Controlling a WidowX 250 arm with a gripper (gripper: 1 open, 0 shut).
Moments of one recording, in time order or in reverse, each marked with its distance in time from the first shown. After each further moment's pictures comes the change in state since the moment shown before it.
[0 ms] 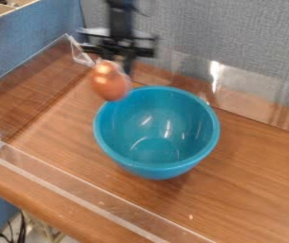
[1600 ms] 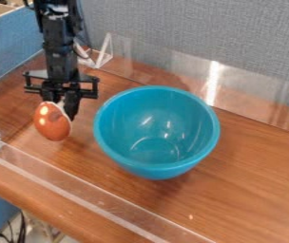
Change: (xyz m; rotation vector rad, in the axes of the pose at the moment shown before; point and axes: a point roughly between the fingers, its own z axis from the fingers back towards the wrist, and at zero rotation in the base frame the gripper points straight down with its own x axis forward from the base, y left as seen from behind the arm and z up) arm -0.020 0.057 -0.066 0.047 0.097 0.000
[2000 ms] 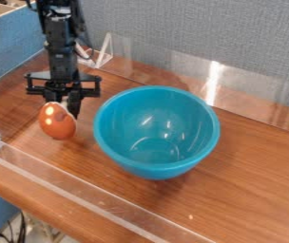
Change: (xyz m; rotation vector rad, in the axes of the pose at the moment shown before) arm 0.003 -0.004 0.000 -0.002 0.008 0.087
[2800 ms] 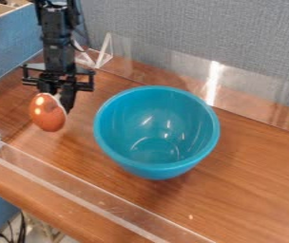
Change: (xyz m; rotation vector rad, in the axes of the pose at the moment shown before) arm 0.006 0.016 0.007 0.014 0.034 -0.108
